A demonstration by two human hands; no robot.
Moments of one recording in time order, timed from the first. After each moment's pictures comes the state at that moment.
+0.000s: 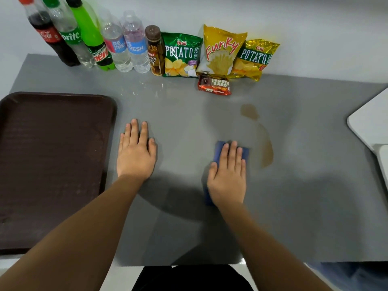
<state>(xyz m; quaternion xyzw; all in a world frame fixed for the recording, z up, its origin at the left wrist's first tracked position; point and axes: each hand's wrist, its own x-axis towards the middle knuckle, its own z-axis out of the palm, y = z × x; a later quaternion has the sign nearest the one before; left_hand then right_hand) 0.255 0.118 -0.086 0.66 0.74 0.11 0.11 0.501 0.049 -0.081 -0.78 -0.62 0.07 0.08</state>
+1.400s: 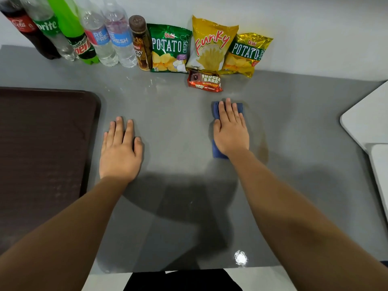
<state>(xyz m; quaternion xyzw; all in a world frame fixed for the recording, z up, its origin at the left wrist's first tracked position) 0.255 0.118 -0.088 0.65 0.74 0.11 0.10 0.565 0.190 -0.078 -0.71 -0.69 0.11 0.06</state>
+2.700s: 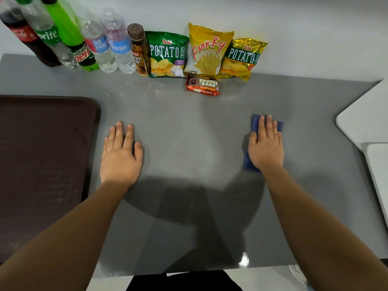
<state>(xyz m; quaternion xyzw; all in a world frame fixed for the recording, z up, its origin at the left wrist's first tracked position) 0.252 0.118 -0.094 0.66 0.74 0.12 0.09 0.653 0.145 -0.072 -0.81 -0.58 0.08 0.04</state>
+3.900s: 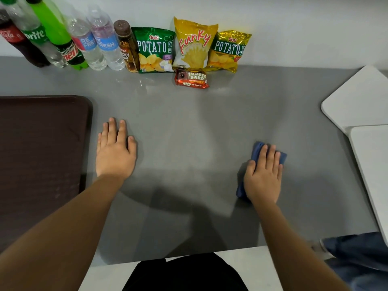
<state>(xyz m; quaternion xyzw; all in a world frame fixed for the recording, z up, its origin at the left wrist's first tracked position) 0.257 0.117 -0.083 0.65 0.74 0.11 0.10 0.636 0.016 -0.078 -0.87 -0.49 0.08 0.06</state>
